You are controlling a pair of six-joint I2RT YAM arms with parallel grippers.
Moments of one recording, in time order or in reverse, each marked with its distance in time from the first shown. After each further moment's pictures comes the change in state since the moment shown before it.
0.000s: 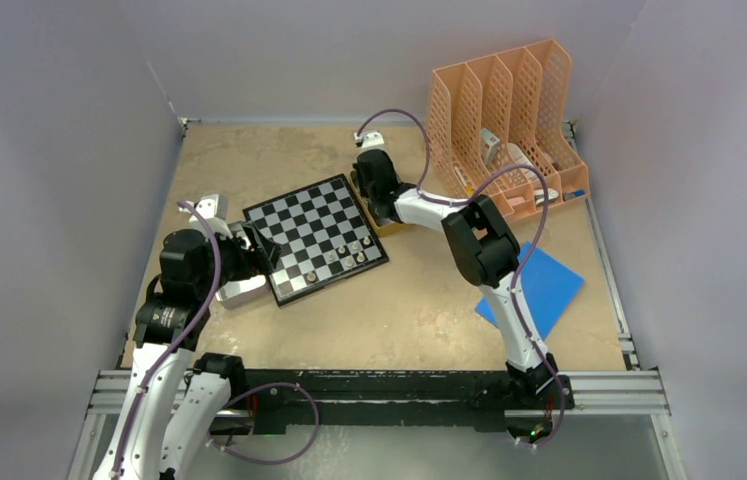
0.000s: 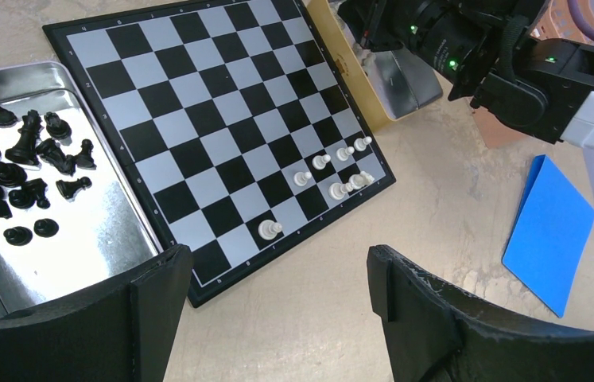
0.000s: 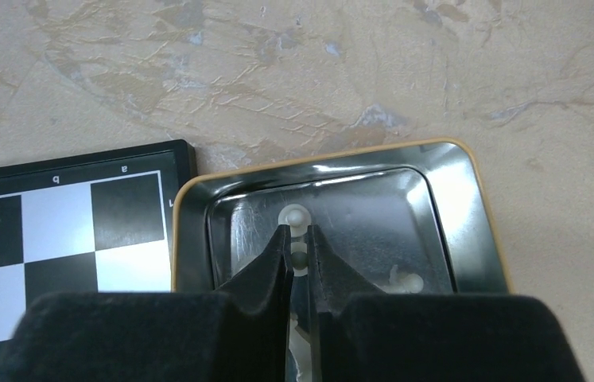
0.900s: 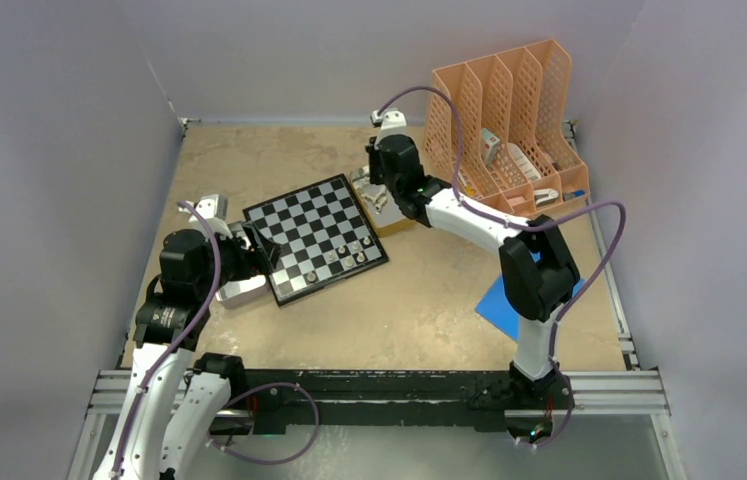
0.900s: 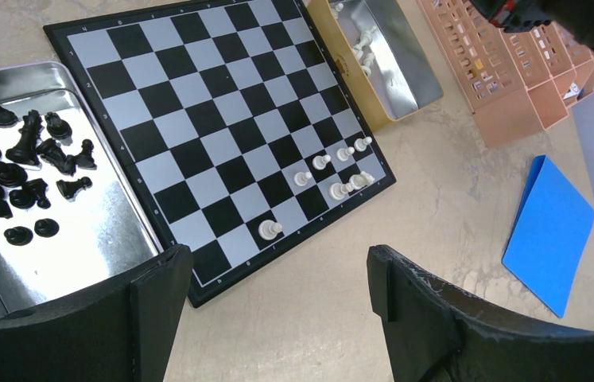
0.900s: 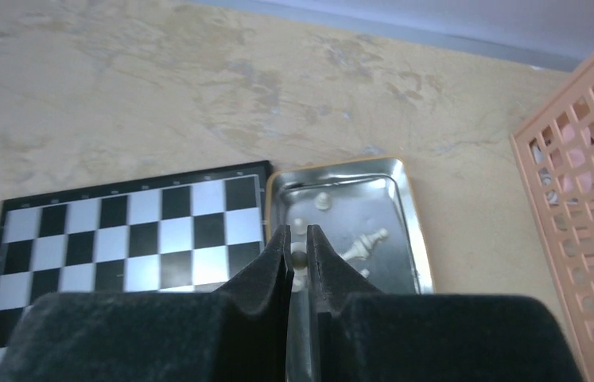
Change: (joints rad) left arm 0.000 -0.001 0.000 0.000 -0.001 0.000; right arm 0.020 -0.435 -0.258 -0.027 -0.035 0.041
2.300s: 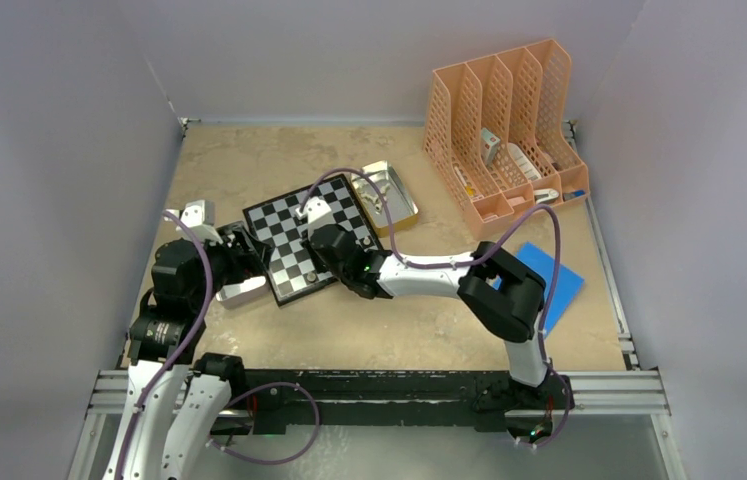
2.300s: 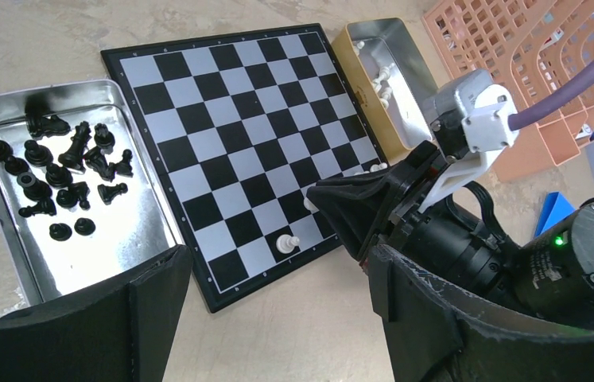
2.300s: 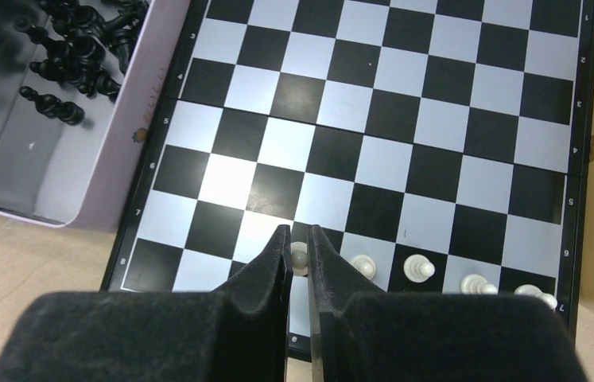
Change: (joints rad) left arm 0.000 -0.084 0.000 -0.023 -0.098 -0.013; right arm 0.423 0.031 -0.187 0.092 0.055 0.038
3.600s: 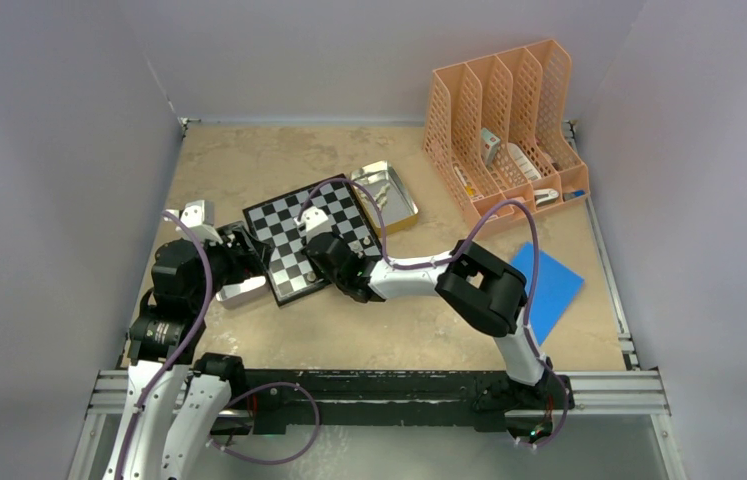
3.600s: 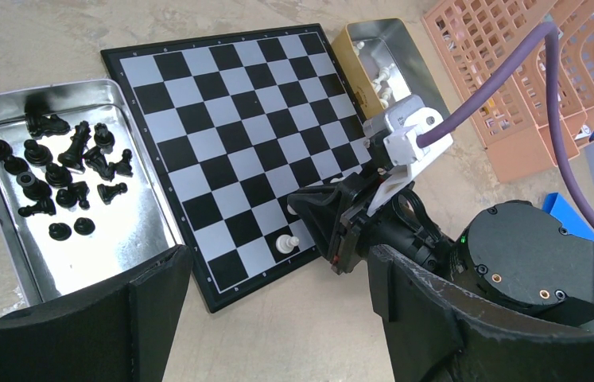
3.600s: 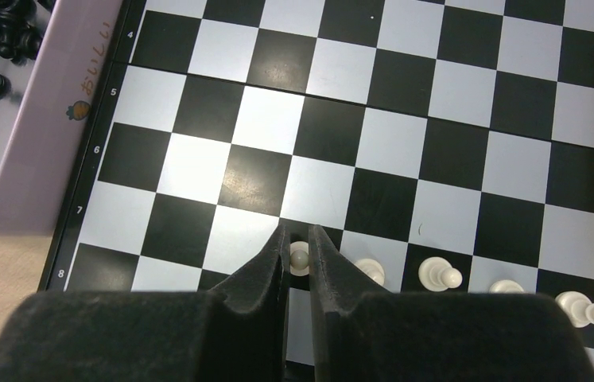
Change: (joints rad) left arm 0.000 0.000 0.000 0.000 0.000 -0.006; right arm 0.003 0.117 0.010 0.043 0.029 0.002
